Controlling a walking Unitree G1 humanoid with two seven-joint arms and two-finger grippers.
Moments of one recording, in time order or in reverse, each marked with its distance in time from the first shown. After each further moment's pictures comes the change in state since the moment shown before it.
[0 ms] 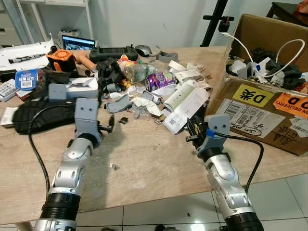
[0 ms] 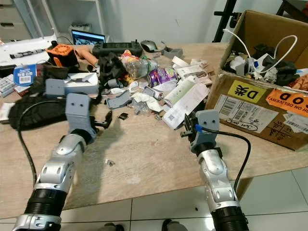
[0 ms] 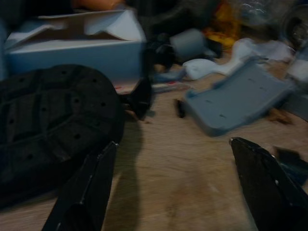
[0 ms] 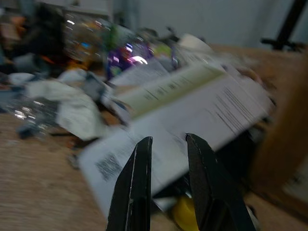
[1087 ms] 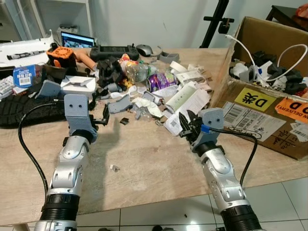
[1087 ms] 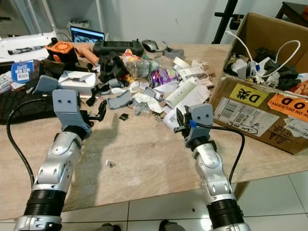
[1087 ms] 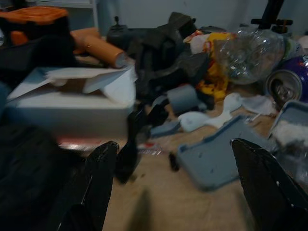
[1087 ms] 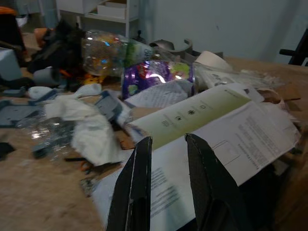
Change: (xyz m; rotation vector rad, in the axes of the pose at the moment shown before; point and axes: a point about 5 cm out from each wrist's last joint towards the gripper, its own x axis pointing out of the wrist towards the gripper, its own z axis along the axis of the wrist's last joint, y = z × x) left arm -0.002 -0.005 0.018 -0.028 -0.147 -0.033; right arm 0.008 0.008 0.004 0.020 -0.025 0.072
